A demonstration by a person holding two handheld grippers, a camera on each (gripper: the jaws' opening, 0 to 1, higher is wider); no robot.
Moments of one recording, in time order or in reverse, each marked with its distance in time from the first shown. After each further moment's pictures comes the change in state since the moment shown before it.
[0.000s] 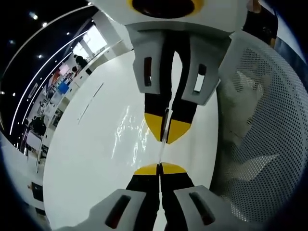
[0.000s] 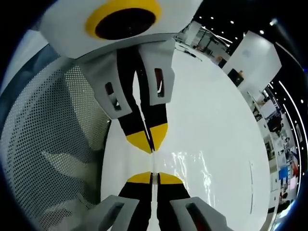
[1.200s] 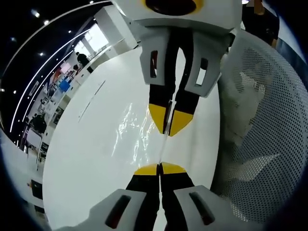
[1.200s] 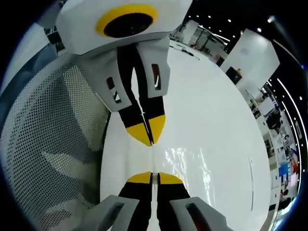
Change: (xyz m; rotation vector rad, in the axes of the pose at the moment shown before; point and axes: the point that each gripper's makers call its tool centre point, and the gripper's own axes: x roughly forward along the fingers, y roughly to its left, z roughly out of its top) left arm -0.001 0.005 -0.003 -0.015 0.007 0.005; right arm -0.001 -0.003 -0.006 0.020 0.002 -0.009
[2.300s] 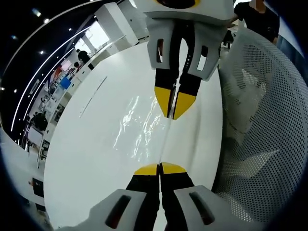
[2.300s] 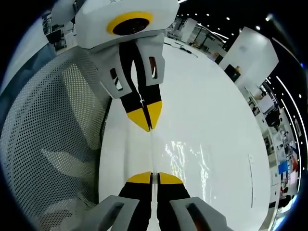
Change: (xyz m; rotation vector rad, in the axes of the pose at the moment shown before) left arm -0.003 0.008 -0.015 -0.006 0.030 0.010; right arm -0.008 -0.003 -0.007 0.012 0.019 -0.010
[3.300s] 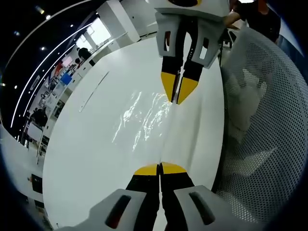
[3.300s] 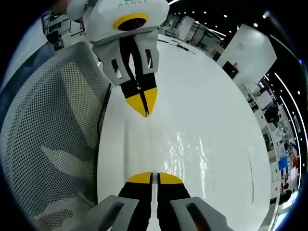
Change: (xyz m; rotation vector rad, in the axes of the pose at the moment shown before) left arm -0.002 0.006 -0.015 -0.019 0.023 0.002; right arm -0.003 -0.004 -0.013 0.027 0.014 -0.009
